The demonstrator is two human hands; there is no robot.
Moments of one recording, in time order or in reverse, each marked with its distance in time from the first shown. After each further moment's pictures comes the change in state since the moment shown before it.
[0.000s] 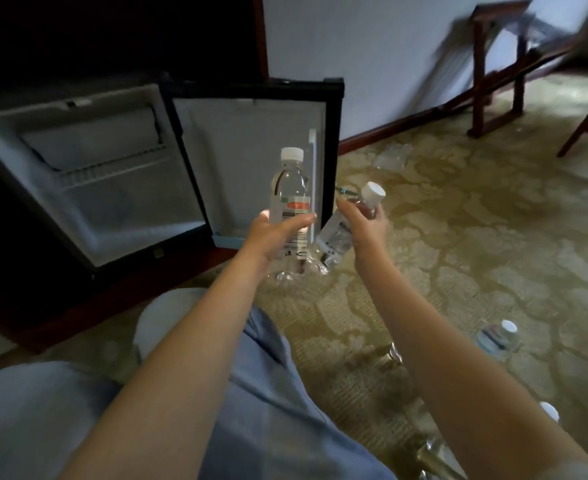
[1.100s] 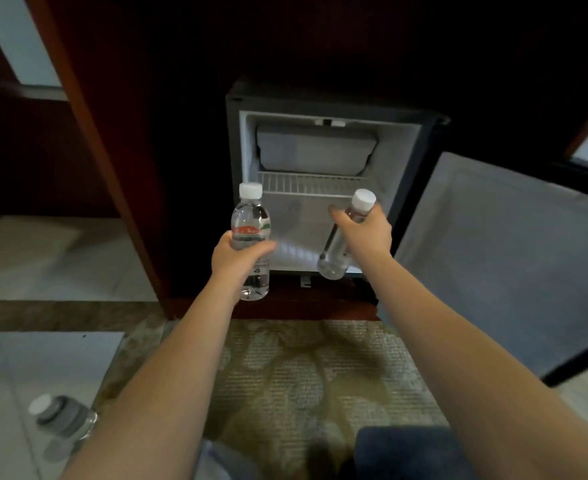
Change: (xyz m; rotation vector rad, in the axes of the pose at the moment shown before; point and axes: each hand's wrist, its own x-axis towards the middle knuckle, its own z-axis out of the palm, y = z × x) left_hand 0.077 -0.066 -0.359 -0.138 0.810 0.023; right_hand 0.033 0.101 0.396 -0.636 -0.495 -0.272
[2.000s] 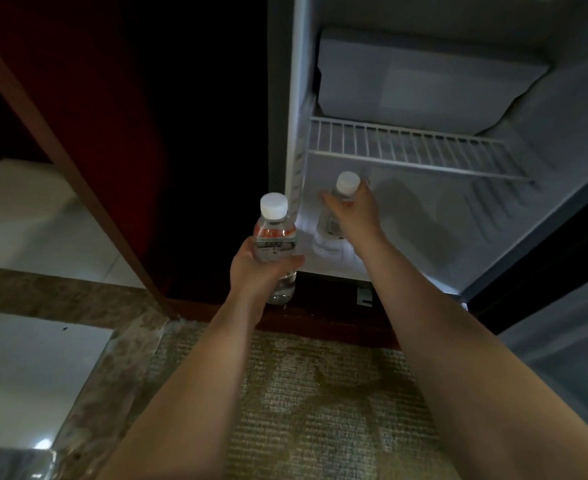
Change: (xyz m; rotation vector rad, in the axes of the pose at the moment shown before) left_hand 0.170 -0.141 0.016 -0.003 0.091 -0.071; right_hand 0.153 0.110 0.224 0.092 -0.293 -0.105
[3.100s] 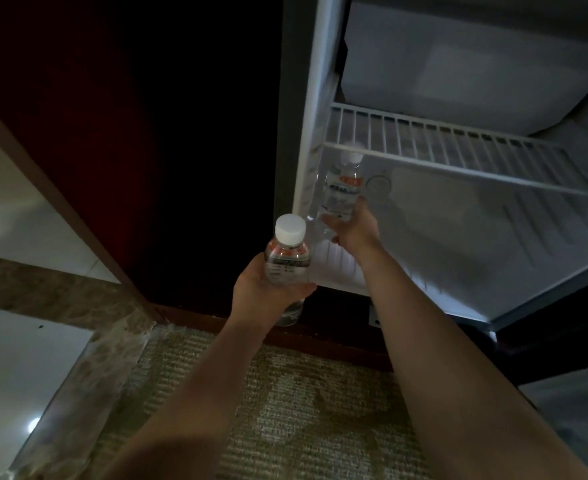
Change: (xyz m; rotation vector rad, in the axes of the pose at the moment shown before) left_hand 0.021 -0.030 0.010 0.108 -0.044 -0.009; right_hand 0.062 0.080 0.037 -0.190 -0.097 0.179
